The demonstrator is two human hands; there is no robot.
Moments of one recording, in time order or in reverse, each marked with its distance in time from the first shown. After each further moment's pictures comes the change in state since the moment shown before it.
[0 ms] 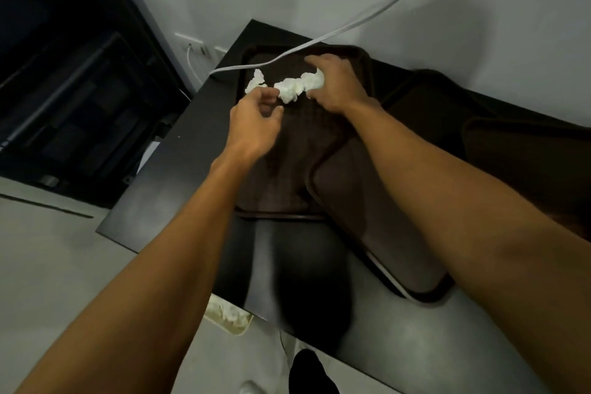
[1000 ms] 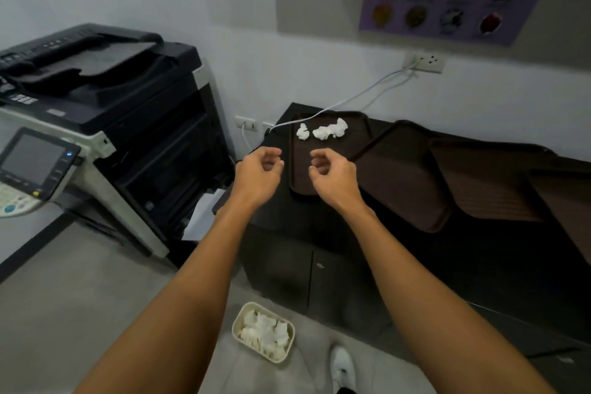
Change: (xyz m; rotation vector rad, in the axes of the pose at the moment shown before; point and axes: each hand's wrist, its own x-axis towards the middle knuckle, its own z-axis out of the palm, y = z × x) left_hand -0.239 0.020 -0.208 -0.045 0.025 0.116; right_hand -0.332 -0.229 0.003 0.474 0.356 0.048
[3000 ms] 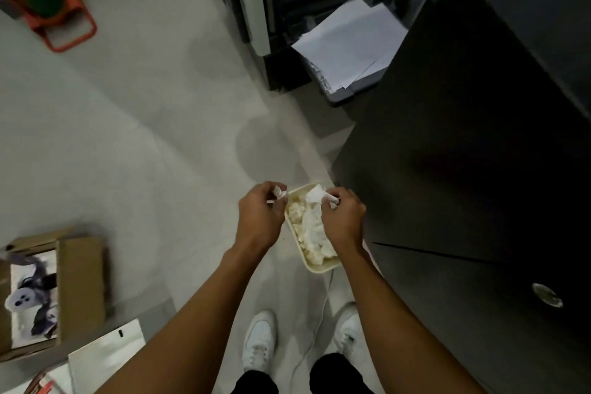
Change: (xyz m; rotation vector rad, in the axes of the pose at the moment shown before) left_hand -0.192 -0.495 0.123 -0.075 0.473 -0.787; right_hand -0.158 0.338 0.410 -0.294 -0.705 0.199
